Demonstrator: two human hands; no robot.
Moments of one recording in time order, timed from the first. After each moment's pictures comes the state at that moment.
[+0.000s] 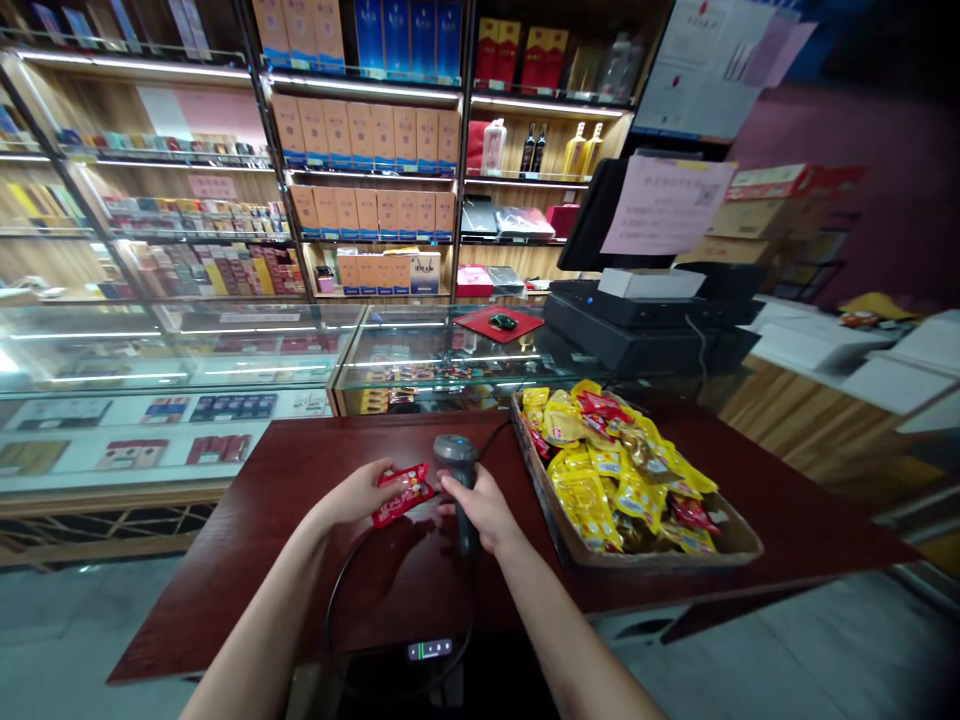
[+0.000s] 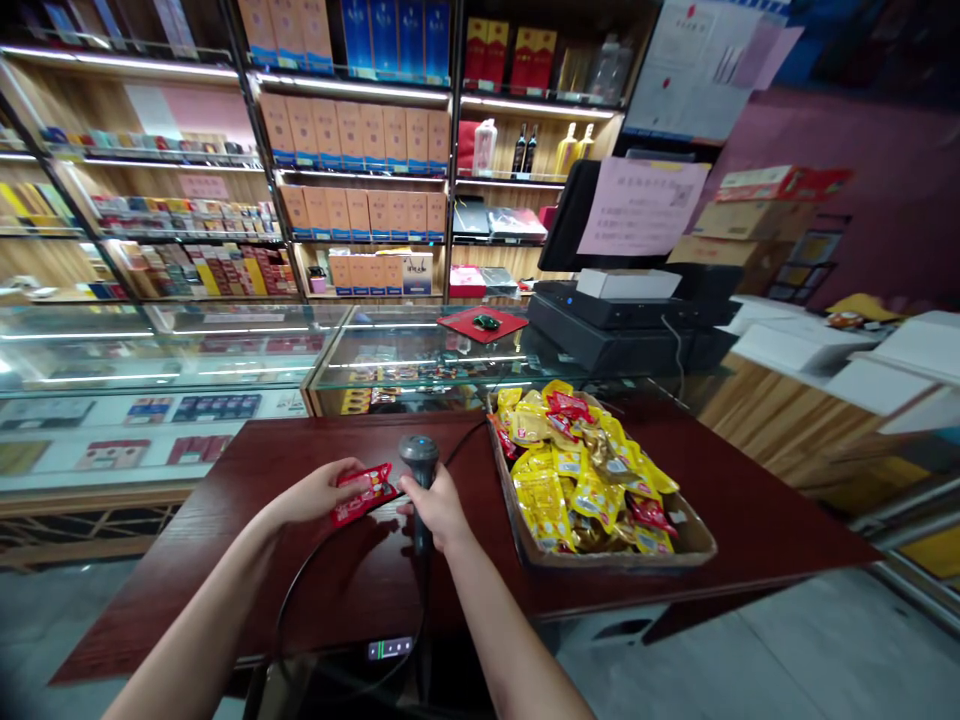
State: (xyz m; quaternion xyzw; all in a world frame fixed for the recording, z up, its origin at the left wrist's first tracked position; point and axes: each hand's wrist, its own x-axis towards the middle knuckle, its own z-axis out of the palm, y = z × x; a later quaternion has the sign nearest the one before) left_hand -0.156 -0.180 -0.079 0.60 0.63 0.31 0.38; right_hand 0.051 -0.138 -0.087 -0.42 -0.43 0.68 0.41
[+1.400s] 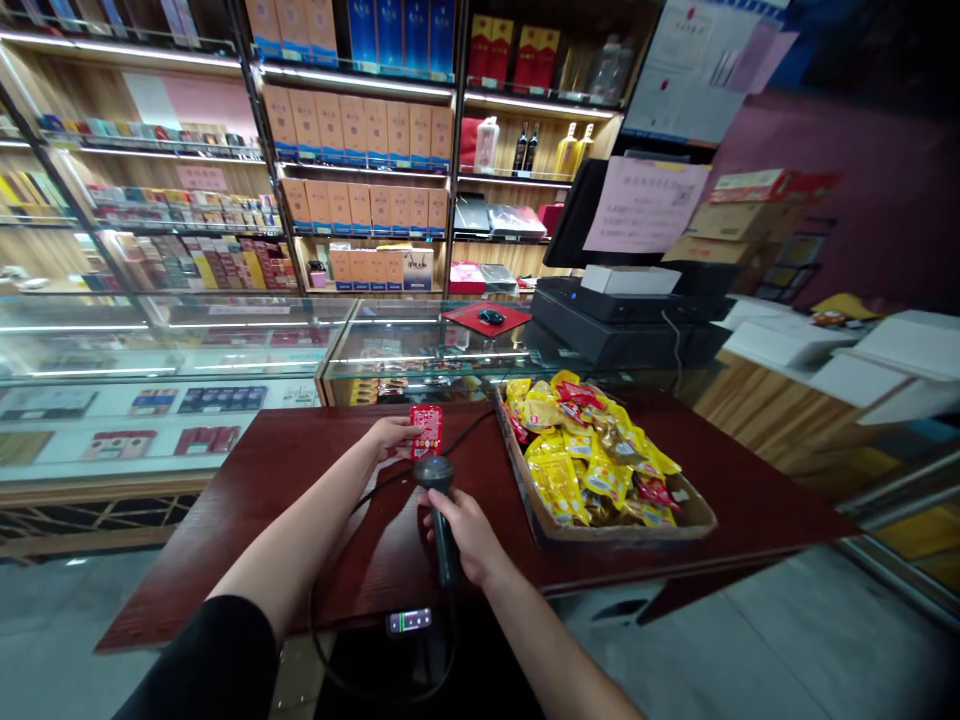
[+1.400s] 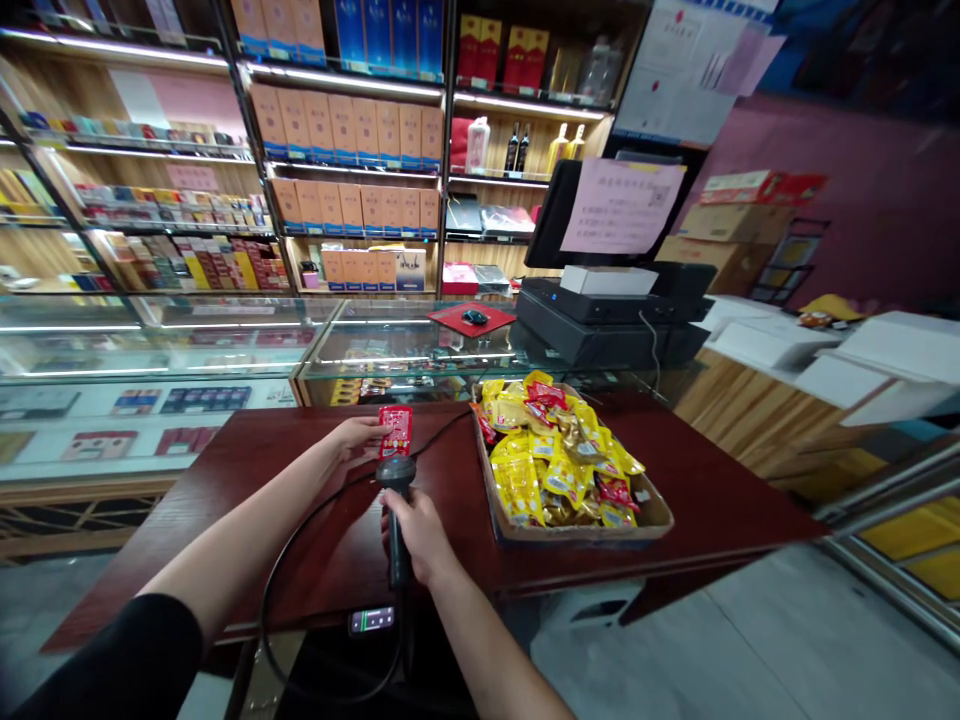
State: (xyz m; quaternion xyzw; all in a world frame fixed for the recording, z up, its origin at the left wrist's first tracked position) left_hand -0.119 -0.081 -0.106 0.31 0.59 0.46 0.58; right_hand 0.076 -0.188 -0.101 -0.41 -0.41 0.73 0.36
